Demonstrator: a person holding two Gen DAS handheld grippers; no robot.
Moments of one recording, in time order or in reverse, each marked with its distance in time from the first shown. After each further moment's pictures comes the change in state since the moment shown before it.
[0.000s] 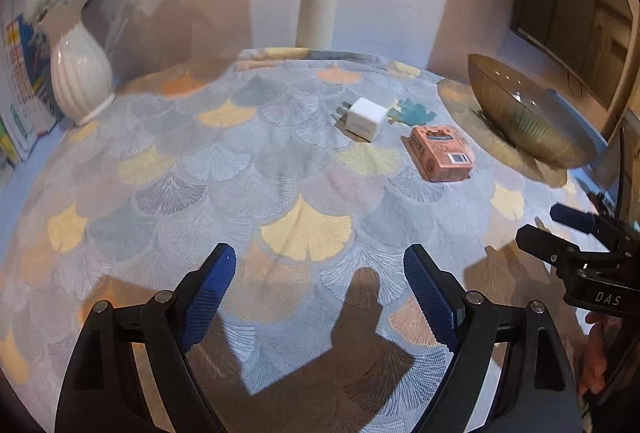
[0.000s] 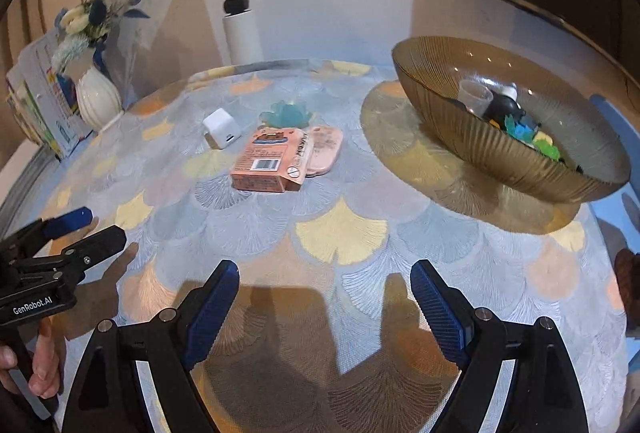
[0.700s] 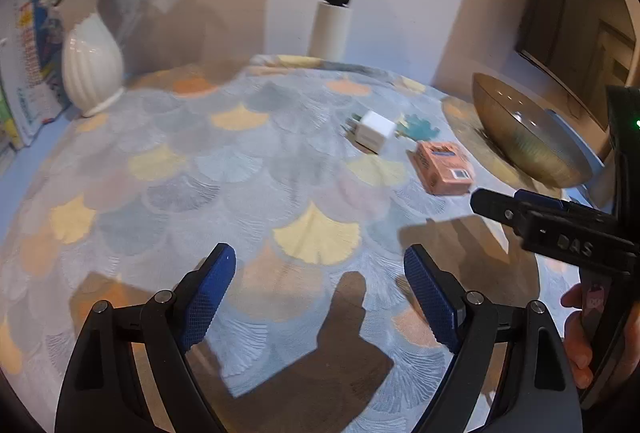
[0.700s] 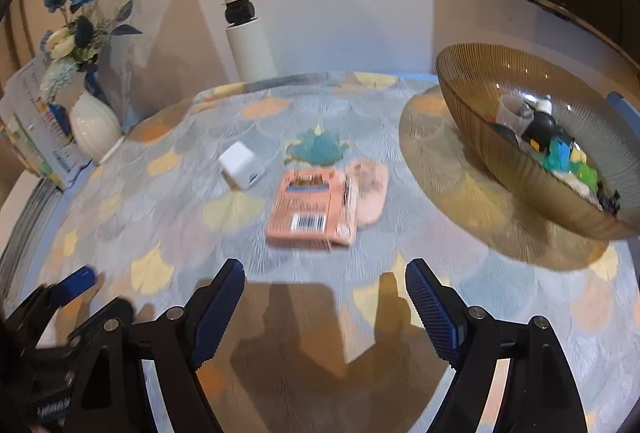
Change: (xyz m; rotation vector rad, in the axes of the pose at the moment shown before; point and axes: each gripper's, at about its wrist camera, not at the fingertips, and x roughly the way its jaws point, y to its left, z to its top) left arm -0.011 0.016 0.000 -0.084 -0.049 0.010; right arm 0.032 0.024 0.046 0.072 0.006 0.022
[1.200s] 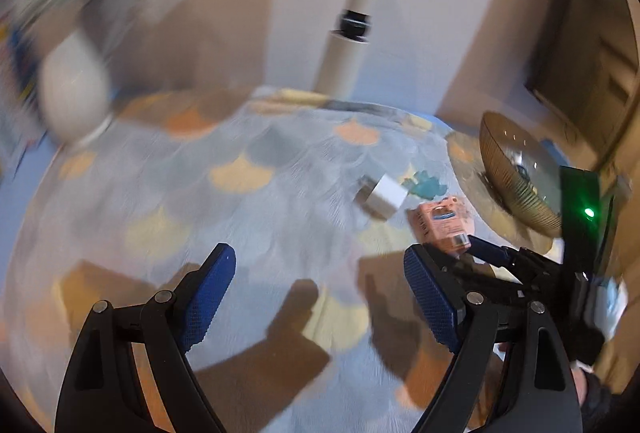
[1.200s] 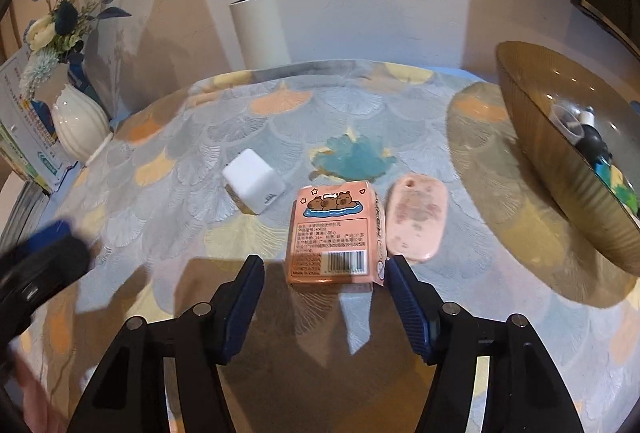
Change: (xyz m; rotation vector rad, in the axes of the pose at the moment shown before) left arm 0.022 0.008 0.072 0.015 0.042 -0.078; right arm 0.045 0.026 0.022 -0.011 0.054 0.018
